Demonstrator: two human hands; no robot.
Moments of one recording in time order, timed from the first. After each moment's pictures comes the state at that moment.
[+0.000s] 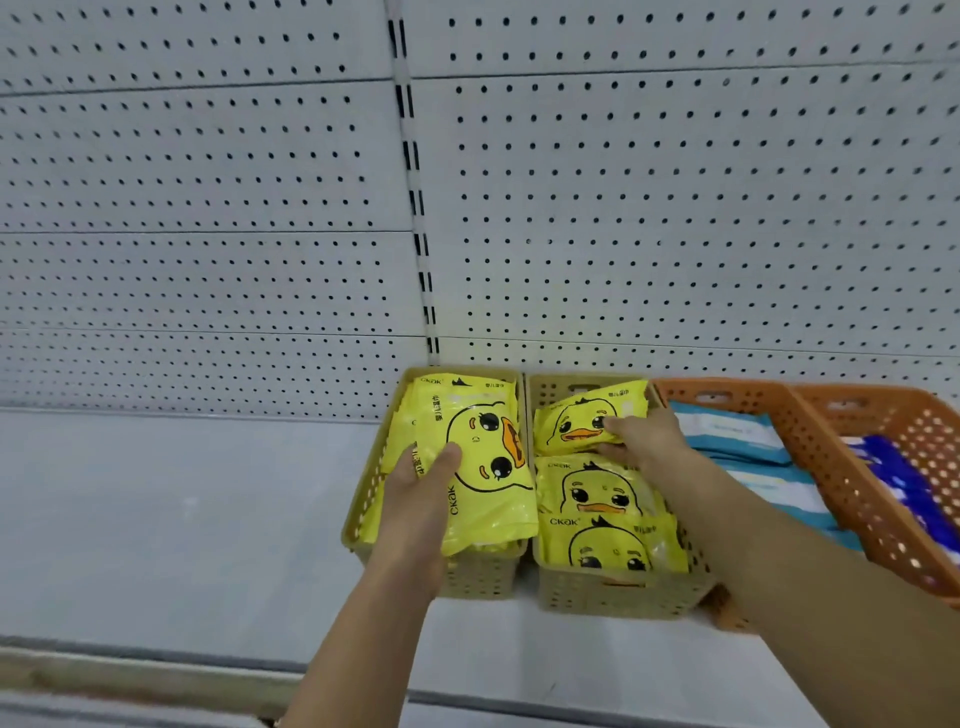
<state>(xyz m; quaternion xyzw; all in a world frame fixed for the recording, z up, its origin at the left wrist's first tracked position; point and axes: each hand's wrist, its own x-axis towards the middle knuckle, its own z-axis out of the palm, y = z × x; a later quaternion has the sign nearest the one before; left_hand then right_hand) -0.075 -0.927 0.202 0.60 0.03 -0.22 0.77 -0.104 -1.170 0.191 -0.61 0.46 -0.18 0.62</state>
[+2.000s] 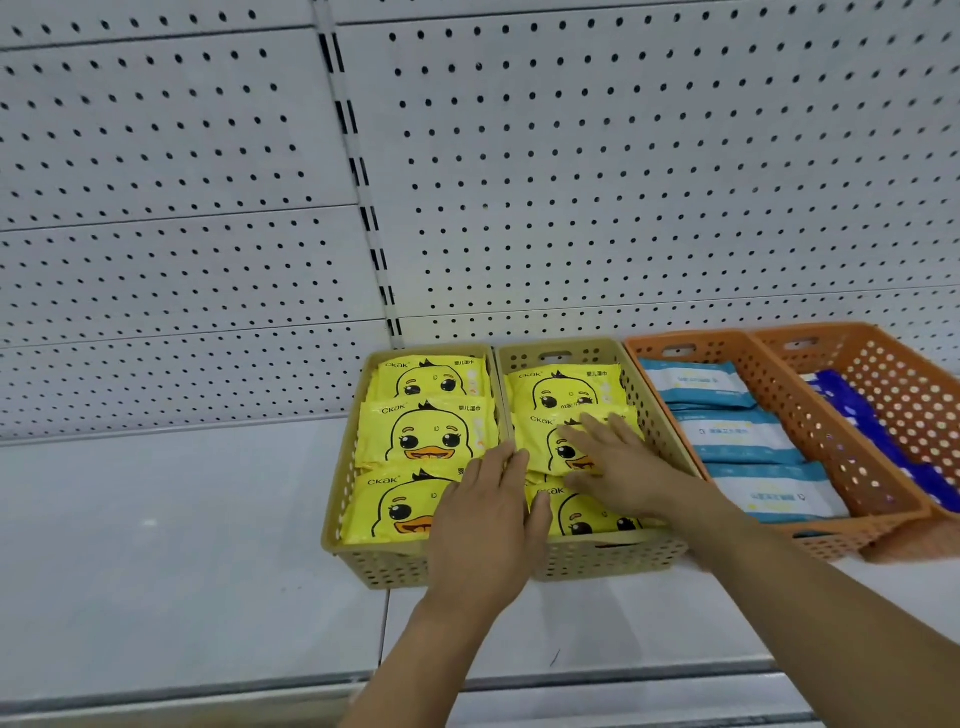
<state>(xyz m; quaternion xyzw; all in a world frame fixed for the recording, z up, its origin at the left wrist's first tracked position) -0.100 -0.953 0.150 0.88 -0.43 0.14 0.18 -0.159 -1.143 0.158 -0.96 0.21 0.10 0.17</state>
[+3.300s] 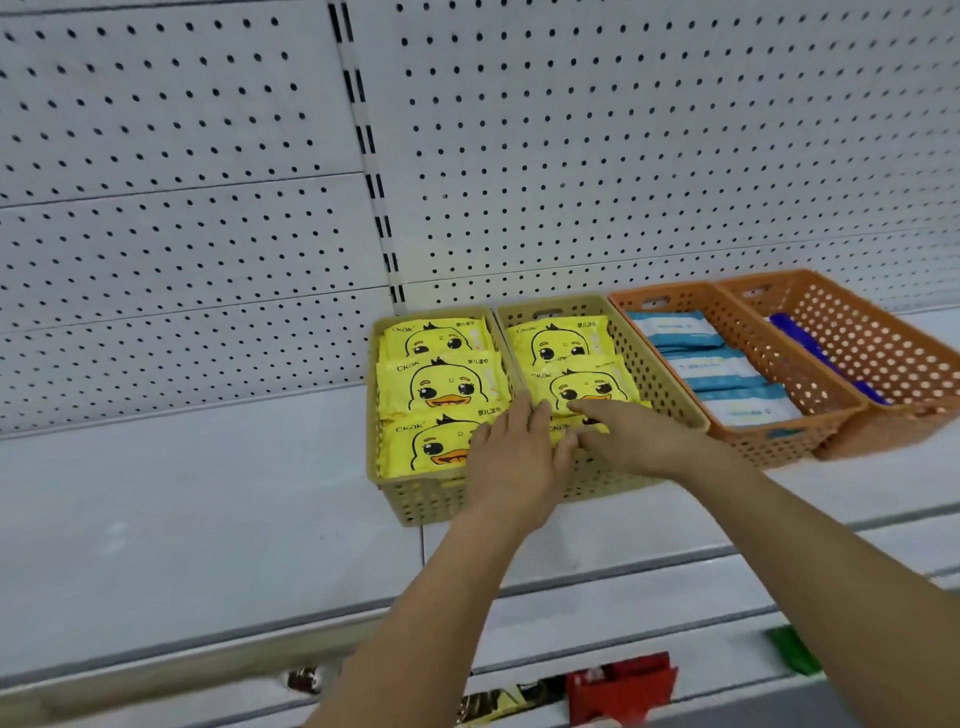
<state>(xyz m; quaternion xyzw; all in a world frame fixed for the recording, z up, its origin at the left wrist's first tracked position) -0.102 -0.937 0.162 0.86 -0.49 -0.01 0.13 -0.192 -1.073 0.190 -0.93 0.29 0.06 0.22</state>
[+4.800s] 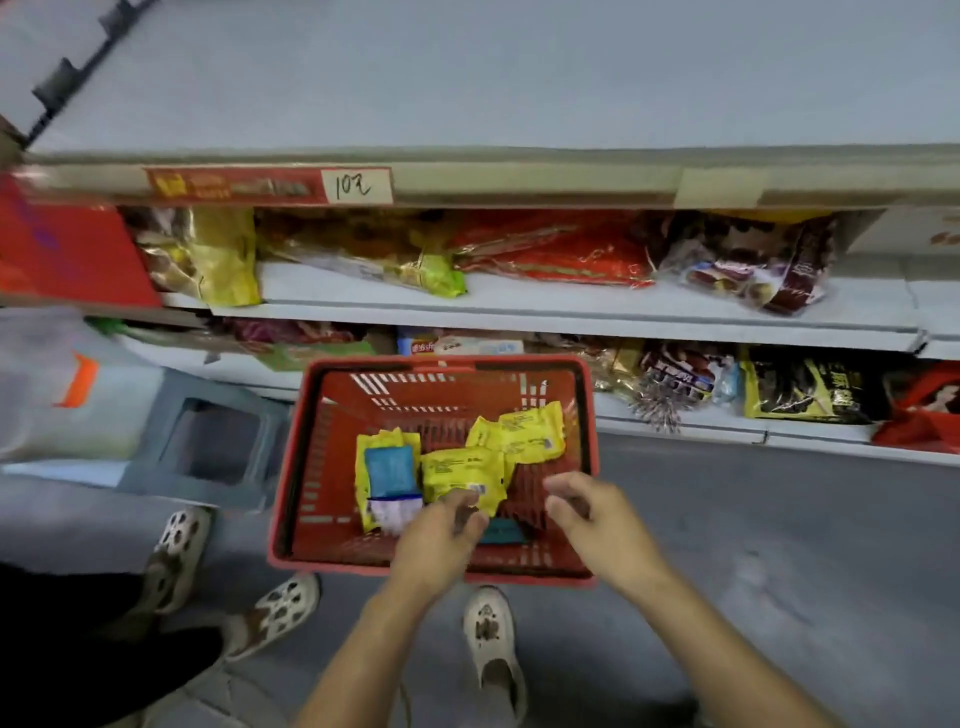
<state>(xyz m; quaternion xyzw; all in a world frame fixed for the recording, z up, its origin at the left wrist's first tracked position) -0.009 -0.105 -0.085 0.89 -0.12 -0.36 0.26 -0.097 -0.285 -0.075 -0.78 0.28 0.11 0.54</state>
